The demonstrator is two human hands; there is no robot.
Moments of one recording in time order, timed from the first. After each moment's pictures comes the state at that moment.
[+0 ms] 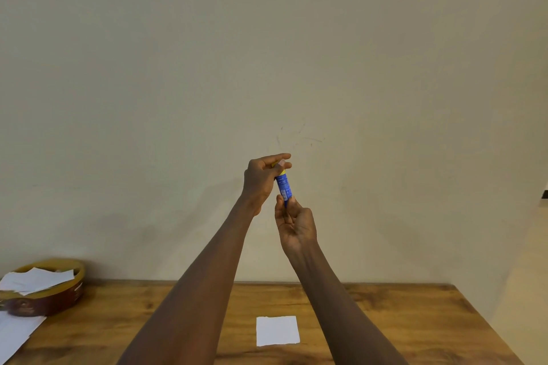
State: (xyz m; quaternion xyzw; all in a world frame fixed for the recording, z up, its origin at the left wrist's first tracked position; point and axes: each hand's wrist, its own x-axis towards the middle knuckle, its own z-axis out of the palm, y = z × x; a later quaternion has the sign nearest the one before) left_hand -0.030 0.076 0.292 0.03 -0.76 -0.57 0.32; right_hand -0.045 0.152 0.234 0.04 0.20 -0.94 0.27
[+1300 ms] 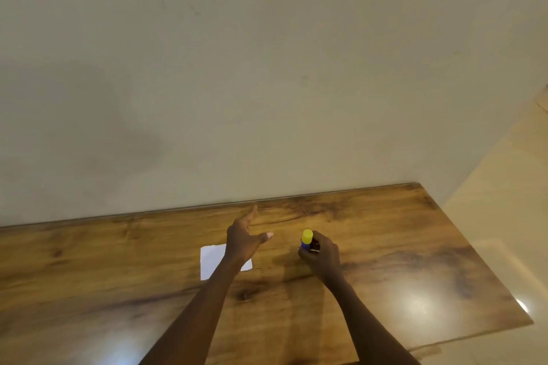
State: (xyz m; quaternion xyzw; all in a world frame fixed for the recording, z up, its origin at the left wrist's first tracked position) left_hand -0.104 0.119 -0.015 0.24 -0.80 -0.55 0.03; right_hand -0.154 0.284 -0.070 -0.13 0.87 -0.47 0.05
